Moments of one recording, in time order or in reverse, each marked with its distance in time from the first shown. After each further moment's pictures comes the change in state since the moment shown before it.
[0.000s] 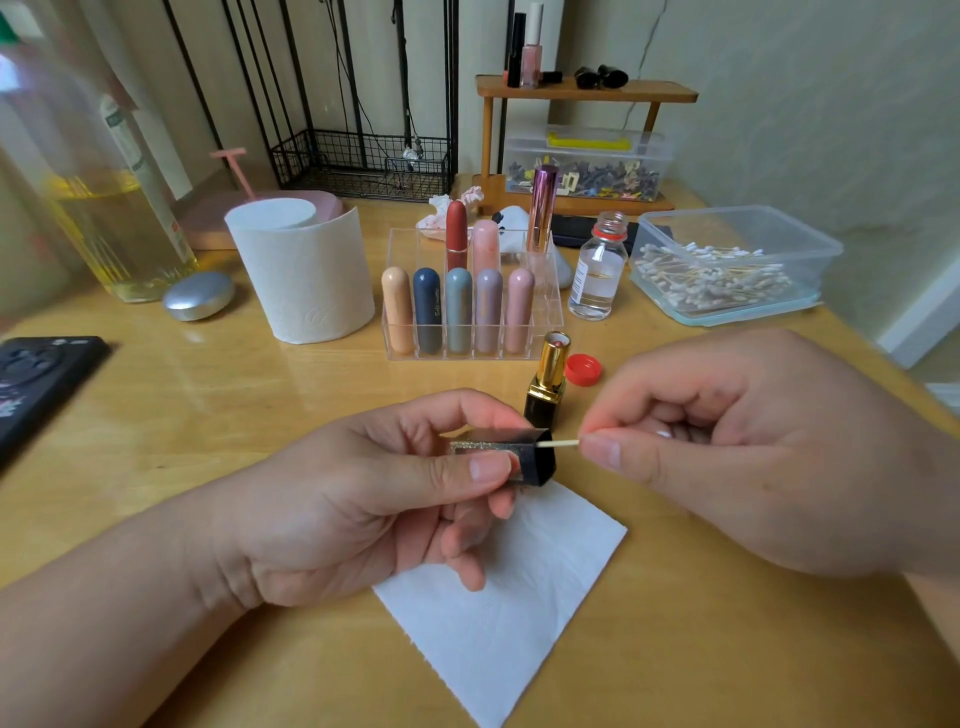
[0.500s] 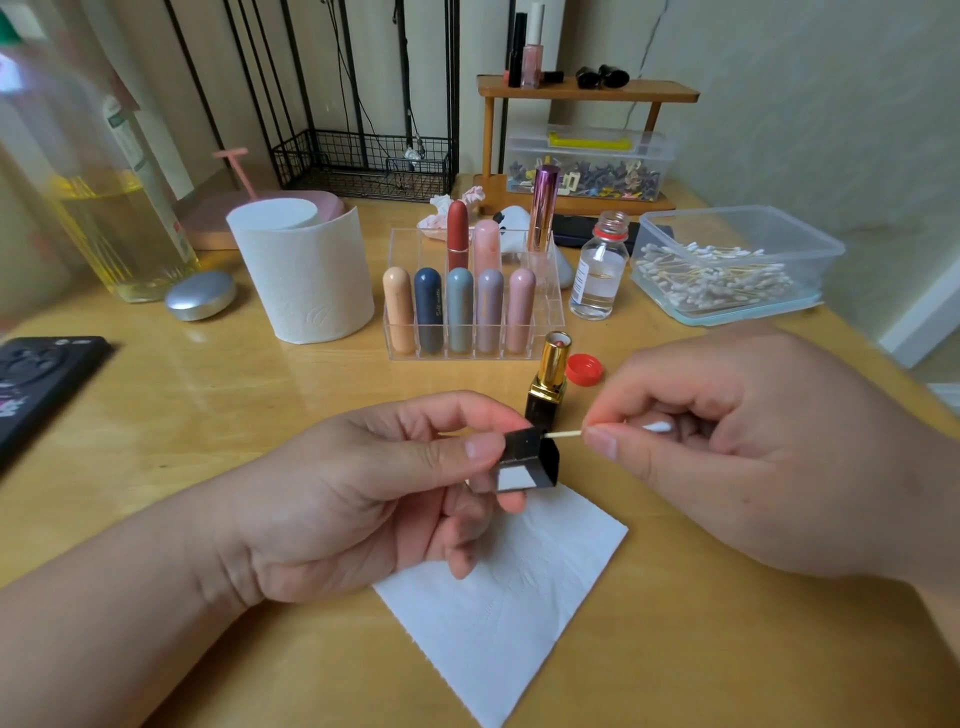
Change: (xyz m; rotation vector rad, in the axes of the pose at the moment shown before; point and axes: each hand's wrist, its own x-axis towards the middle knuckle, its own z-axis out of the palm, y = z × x) left_hand 0.000 0.001 0.000 -0.056 0.024 -0.018; right_hand 0.000 -0.005 -0.001 -0.277 0.039 -0.043
